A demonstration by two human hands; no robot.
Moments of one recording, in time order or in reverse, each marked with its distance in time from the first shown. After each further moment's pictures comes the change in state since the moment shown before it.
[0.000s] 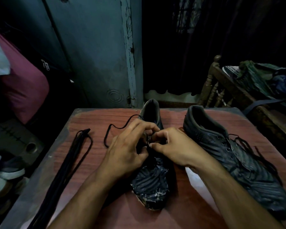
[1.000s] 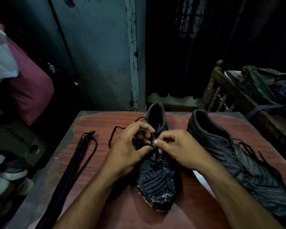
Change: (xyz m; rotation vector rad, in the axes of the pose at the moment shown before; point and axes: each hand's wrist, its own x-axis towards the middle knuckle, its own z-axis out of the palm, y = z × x) left_hand 0.001 -0.018 0.000 -0.419 0.004 -0.276; right_hand 0.006 0.018 -0.001 0.001 0.083 -0.192
